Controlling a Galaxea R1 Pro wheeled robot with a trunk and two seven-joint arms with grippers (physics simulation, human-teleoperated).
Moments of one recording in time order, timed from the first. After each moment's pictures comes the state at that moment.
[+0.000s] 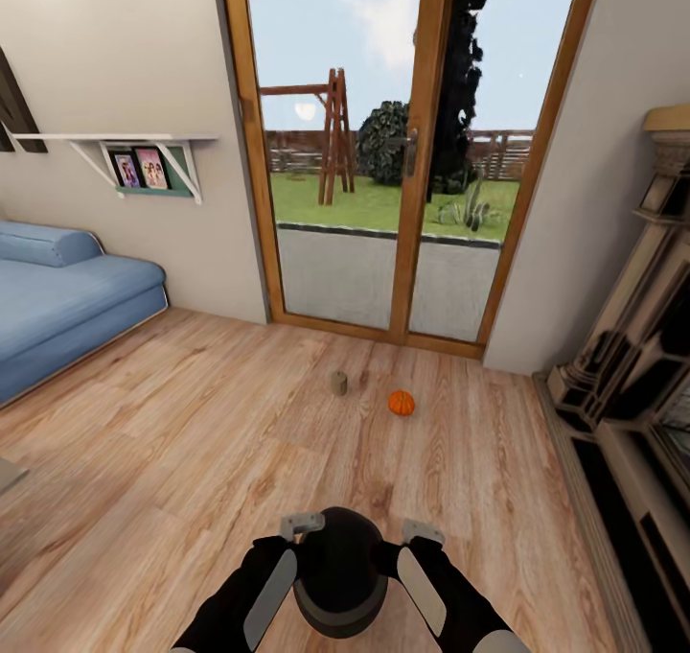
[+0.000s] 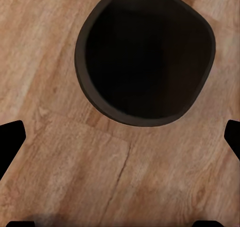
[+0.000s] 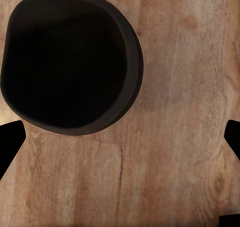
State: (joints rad) left arm -0.43 -0.17 -0.27 -0.79 0.46 0.58 0.39; right arm -0.49 0.17 0.23 -0.63 -0.52 0.47 -0.40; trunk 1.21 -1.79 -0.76
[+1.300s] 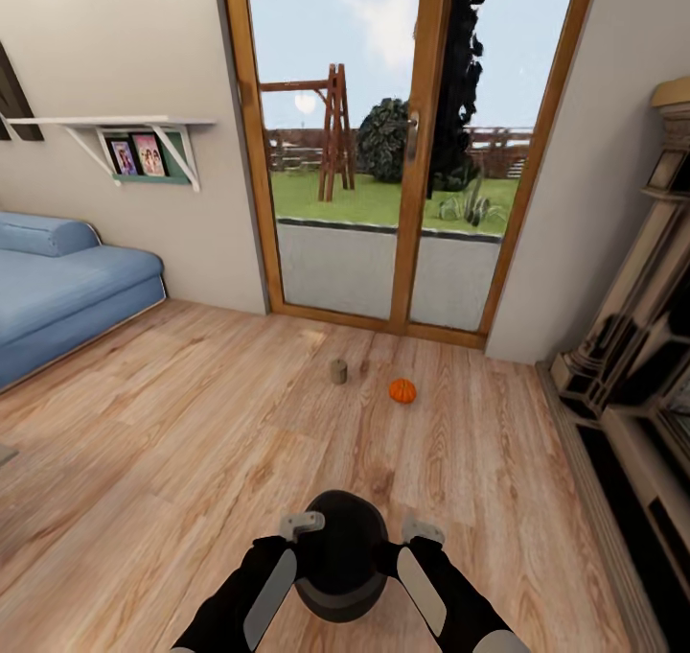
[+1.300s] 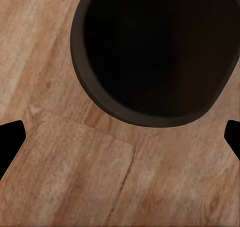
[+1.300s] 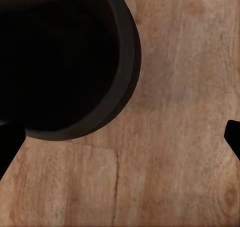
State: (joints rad) left arm -0.43 -0.17 -0.27 -0.79 0.47 0.58 0.39; right arm -0.49 0.17 0.23 -0.63 -0.53 0.46 -0.40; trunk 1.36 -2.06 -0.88
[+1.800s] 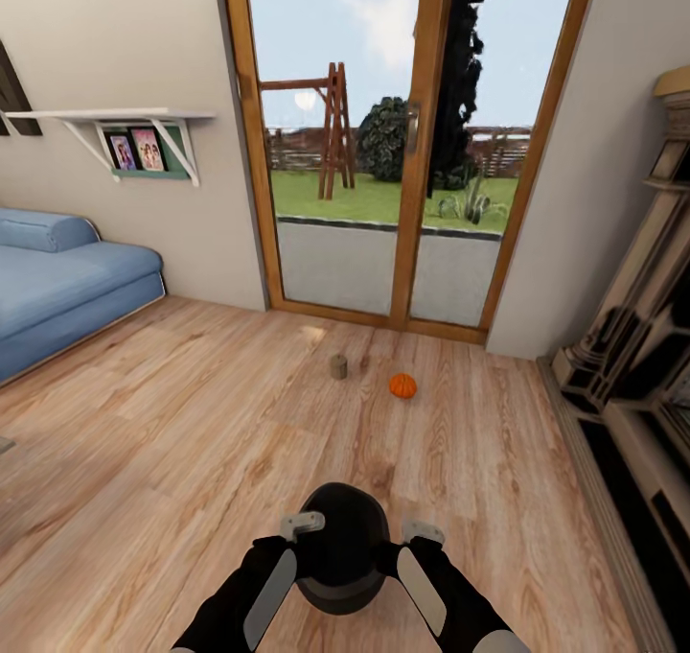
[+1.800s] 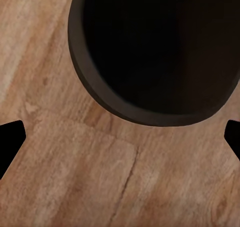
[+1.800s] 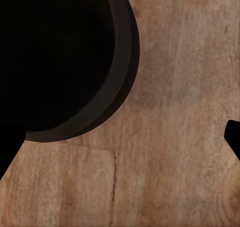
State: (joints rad) left arm -0.43 -0.17 -0.27 -0.79 0.47 0.58 0.39; right arm -0.49 0.17 0.23 -0.63 -0.52 0.46 -0.40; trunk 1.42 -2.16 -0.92
